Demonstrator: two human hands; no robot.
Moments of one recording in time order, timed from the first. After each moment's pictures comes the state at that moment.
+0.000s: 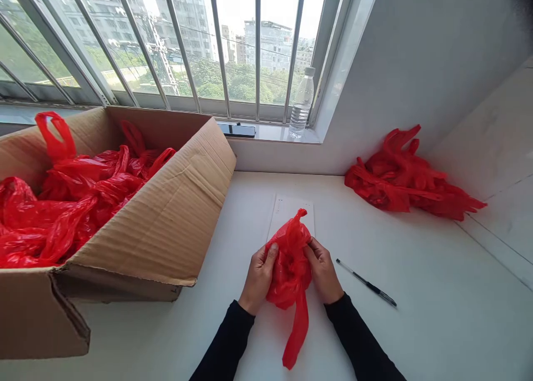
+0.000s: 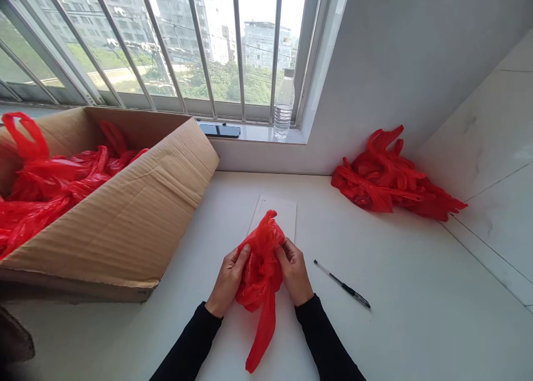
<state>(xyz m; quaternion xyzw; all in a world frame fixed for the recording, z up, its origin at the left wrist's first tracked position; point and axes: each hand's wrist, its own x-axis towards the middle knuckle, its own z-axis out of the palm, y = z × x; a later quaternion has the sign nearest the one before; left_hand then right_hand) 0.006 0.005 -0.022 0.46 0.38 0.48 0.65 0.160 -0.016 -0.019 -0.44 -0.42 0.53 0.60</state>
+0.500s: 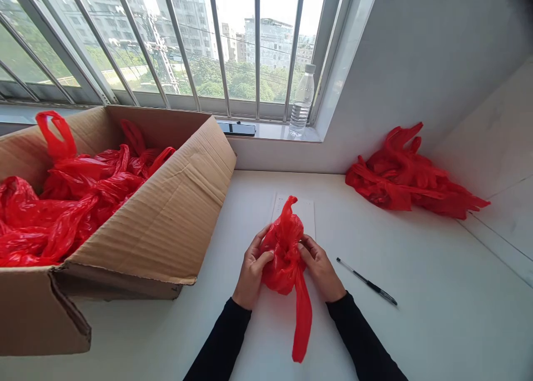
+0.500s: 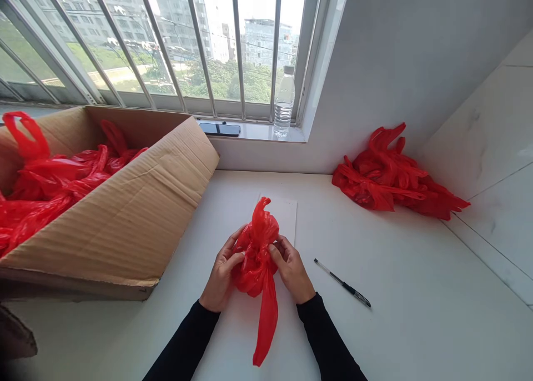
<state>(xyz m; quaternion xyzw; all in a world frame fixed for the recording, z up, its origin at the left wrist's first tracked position) -0.005 0.007 -0.008 0.40 0.32 0.50 0.70 0.162 -0.018 -0.007 -0.42 -0.44 0.56 0.56</state>
